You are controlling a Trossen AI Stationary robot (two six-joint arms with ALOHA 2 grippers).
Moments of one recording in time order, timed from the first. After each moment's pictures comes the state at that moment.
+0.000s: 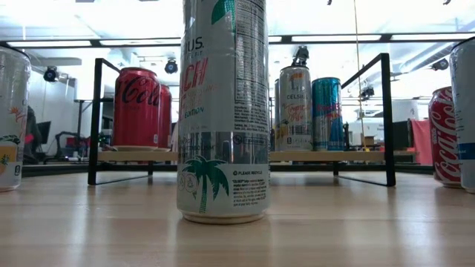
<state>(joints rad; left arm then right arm) -0.67 1.83 1.54 -0.27 -0.91 0.03 0.76 1.42 1.42 -1.30 0.28 0.98</state>
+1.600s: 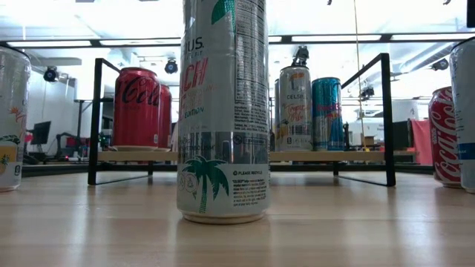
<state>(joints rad) -0.64 1.82 1.54 -0.35 -0.91 0.04 0.68 1.42 1.42 -1.52 0.23 1.40</state>
